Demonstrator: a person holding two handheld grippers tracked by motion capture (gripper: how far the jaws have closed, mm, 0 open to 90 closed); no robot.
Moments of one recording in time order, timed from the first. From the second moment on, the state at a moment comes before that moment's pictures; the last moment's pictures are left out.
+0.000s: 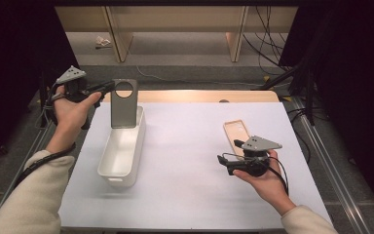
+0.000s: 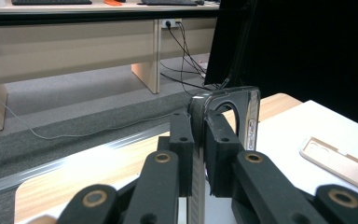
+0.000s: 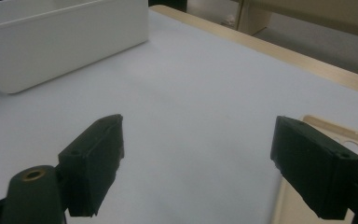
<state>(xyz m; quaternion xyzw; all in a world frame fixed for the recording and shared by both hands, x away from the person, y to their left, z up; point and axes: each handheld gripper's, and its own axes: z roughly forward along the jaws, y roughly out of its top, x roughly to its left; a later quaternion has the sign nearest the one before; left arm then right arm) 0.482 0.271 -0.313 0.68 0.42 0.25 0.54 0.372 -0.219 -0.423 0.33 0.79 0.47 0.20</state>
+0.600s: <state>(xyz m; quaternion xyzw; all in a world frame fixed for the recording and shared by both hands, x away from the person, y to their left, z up) 0.490 0.270 -0.319 0.68 0.43 0.25 0.54 0.373 -0.219 -0.424 0.33 0.79 0.47 0.20</state>
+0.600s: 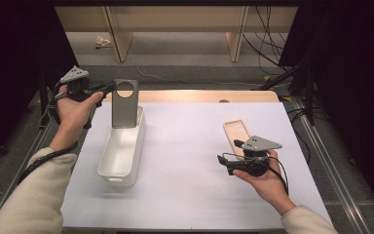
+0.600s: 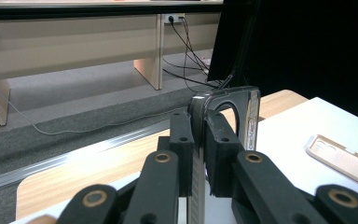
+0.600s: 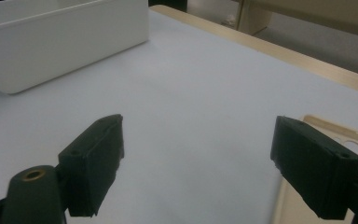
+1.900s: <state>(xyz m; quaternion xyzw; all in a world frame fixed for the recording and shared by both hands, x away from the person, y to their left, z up) 0.507 0.265 -0.329 0.68 0.44 0.26 0.53 0.373 -0.220 -0.424 0.33 0.79 0.47 0.20</state>
